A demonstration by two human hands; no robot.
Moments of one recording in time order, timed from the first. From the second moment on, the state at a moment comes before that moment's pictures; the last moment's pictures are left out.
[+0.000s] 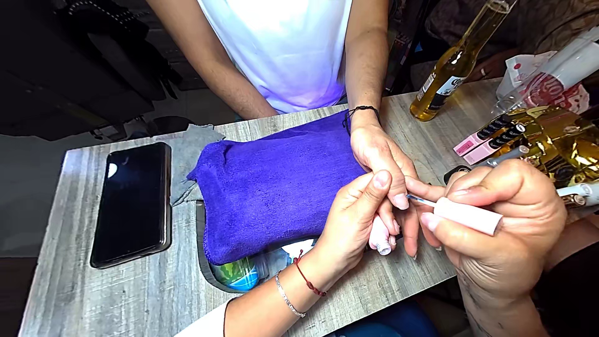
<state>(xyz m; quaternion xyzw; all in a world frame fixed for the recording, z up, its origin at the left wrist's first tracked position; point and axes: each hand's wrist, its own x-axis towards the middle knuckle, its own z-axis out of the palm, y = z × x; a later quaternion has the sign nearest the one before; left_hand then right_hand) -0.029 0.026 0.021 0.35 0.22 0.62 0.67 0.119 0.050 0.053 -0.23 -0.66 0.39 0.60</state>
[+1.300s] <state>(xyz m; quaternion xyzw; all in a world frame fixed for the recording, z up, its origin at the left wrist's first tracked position) -0.031 0.026 0.020 0.36 0.22 0.61 0.67 0.118 0.048 0.053 -0.24 -0.66 0.40 0.59</state>
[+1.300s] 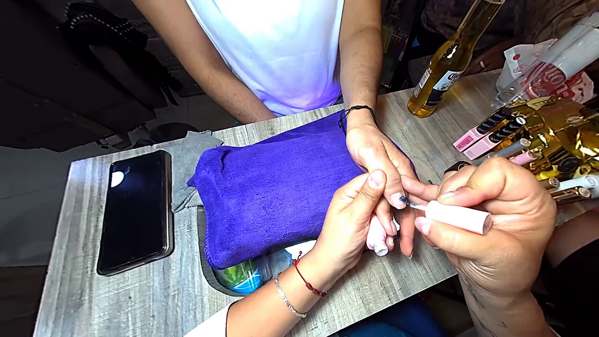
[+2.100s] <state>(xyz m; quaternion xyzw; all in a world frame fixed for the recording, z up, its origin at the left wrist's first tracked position) -0.030 0.025 0.024 0.37 0.24 0.61 0.66 0.122 0.044 0.054 -0.23 -0.72 0.34 0.57</state>
